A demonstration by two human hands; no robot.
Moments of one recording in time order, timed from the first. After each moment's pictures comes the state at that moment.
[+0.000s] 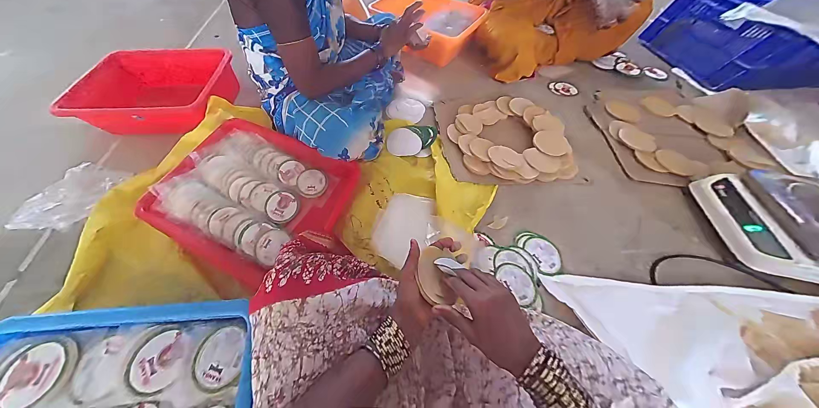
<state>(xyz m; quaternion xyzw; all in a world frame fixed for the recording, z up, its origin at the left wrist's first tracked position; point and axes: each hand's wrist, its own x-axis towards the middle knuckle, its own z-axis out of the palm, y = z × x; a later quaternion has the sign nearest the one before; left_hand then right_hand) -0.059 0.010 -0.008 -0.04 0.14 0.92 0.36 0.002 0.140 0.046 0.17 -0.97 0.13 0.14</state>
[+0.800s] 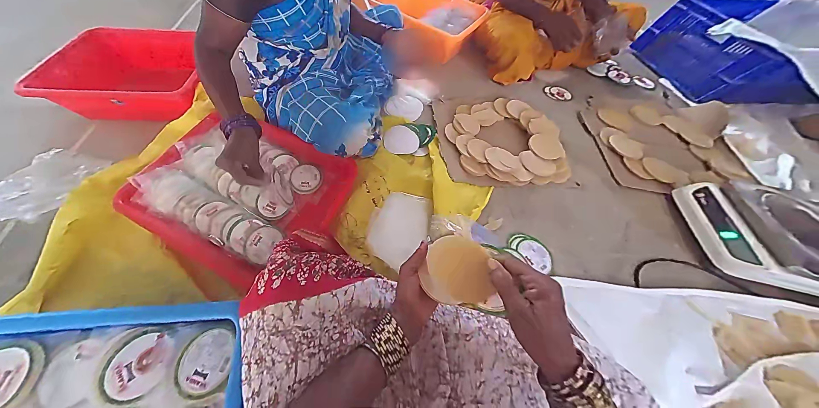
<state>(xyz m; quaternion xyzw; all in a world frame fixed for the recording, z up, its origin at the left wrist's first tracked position) -0.063 0.011 0.015 -0.16 0.14 0.92 0.33 -0.004 0.148 0.096 -0.08 -0.91 0.37 0.19</state>
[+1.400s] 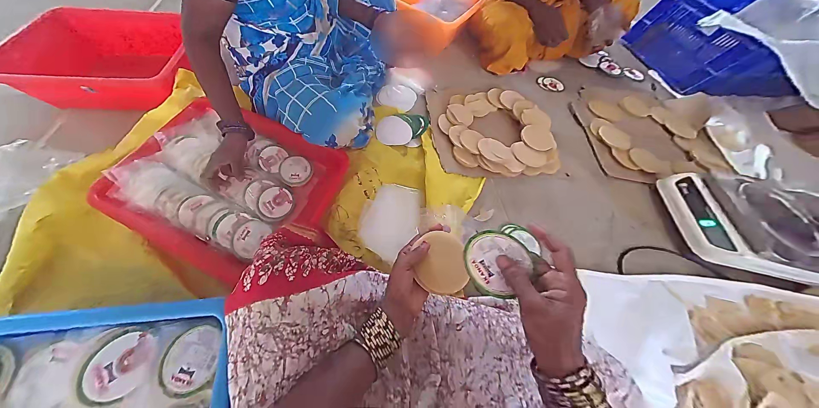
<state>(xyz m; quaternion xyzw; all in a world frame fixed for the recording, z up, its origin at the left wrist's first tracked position) -0.065 0.014 0.000 -0.06 0.20 0.92 0.32 0.002 0.149 0.099 -0.16 -0.76 0.58 0.27</state>
